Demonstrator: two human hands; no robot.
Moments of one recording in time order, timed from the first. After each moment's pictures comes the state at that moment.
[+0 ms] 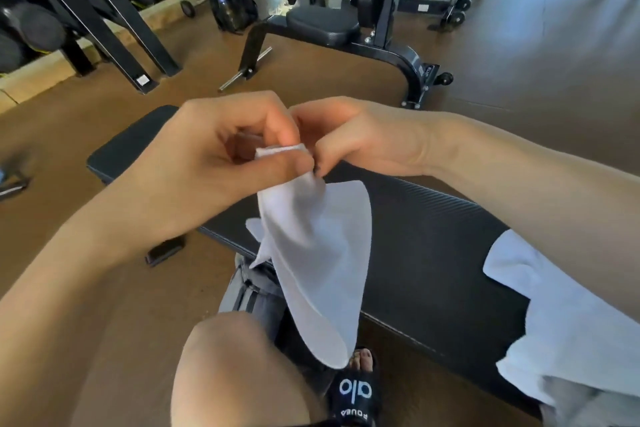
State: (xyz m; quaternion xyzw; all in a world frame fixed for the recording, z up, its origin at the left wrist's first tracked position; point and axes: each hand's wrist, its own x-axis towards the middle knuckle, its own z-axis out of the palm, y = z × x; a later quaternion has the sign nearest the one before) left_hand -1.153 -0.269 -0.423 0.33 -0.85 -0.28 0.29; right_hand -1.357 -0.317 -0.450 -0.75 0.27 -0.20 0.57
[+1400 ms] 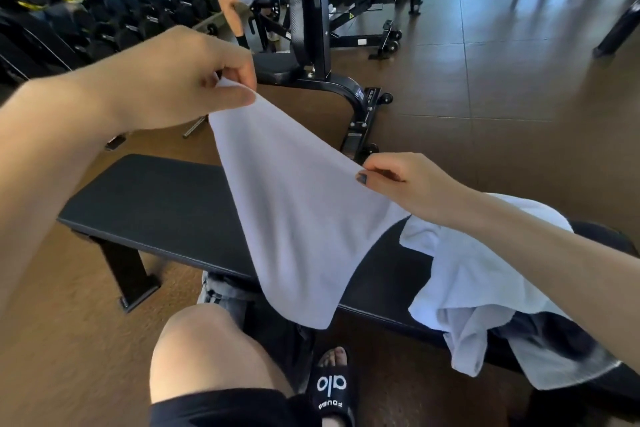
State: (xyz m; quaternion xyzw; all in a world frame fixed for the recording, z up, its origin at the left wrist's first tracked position) left_hand -1.229 -0.284 -0.333 0.34 -0.94 0.01 0.09; right_hand -1.502 -0.205 -0.505 -0.74 0.54 -0.33 0.22
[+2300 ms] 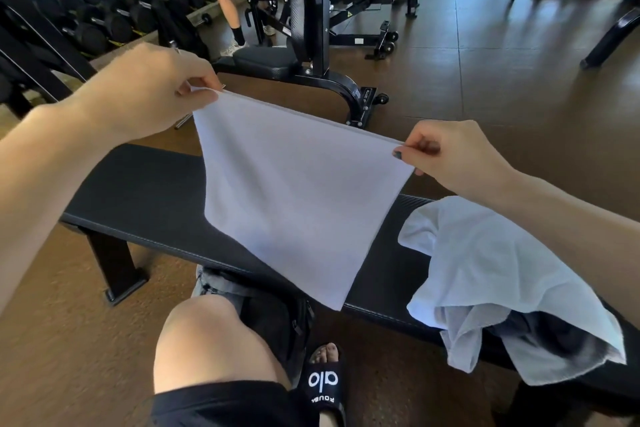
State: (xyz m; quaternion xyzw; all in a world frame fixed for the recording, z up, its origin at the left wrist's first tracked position) left_hand -1.179 -0.319 -0.366 0.38 -0.91 0.11 0.14; right_hand -1.536 -0.202 -0.484 -0.71 0.61 -0.35 0.06
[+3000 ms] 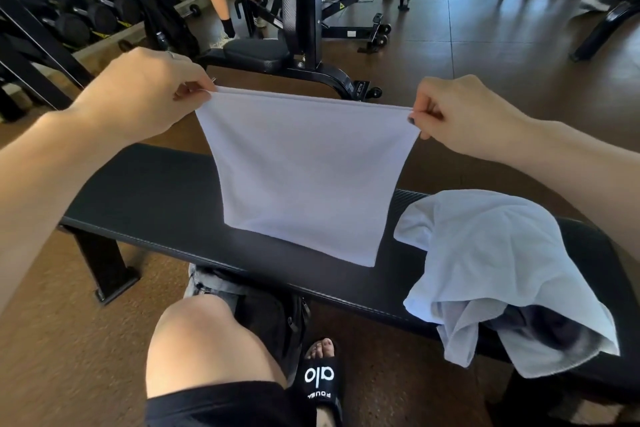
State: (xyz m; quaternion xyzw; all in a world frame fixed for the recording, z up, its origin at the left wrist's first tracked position) left_hand -1.176 -0.333 -0.386 0.32 -0.92 0.18 0.16; right_hand -1.558 -0.223 -0.447 -0.74 0.63 -0.21 0.01
